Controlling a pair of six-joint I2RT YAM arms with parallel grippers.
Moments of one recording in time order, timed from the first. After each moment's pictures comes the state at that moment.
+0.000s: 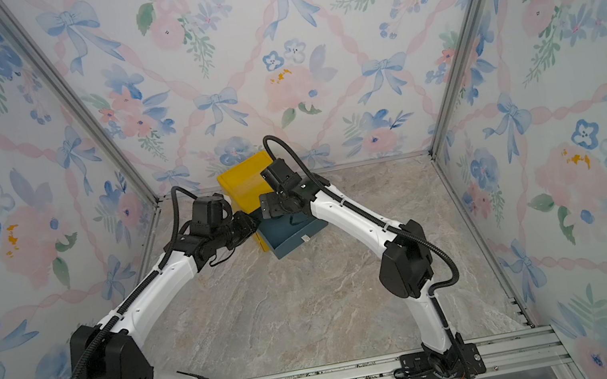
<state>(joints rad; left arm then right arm) -0.35 1.48 1.19 -0.39 0.20 -0.78 0.72 2.11 2.15 -0.88 0.18 0.51</state>
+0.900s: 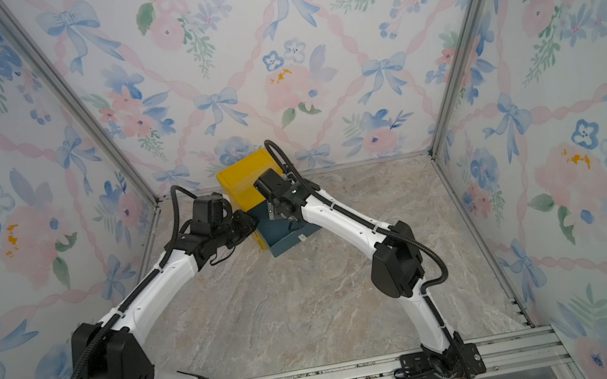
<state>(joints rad) -0.35 1.49 1.20 -0.39 0.18 -0.78 0.76 2.15 2.18 -0.99 0.46 0.67</state>
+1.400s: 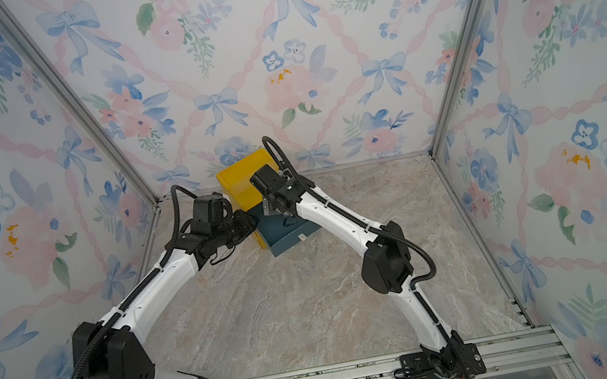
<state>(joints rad) -0.35 1.50 1.20 -0.39 0.18 -0.78 0.75 2.29 2.37 -1.05 0.43 0.68</state>
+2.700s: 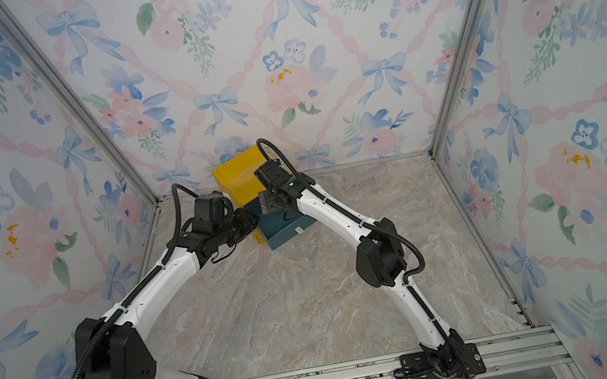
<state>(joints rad) -0.35 1.52 1.21 -0.37 0.16 -0.78 0.69 2.37 2.41 -0.91 0.26 0.44</state>
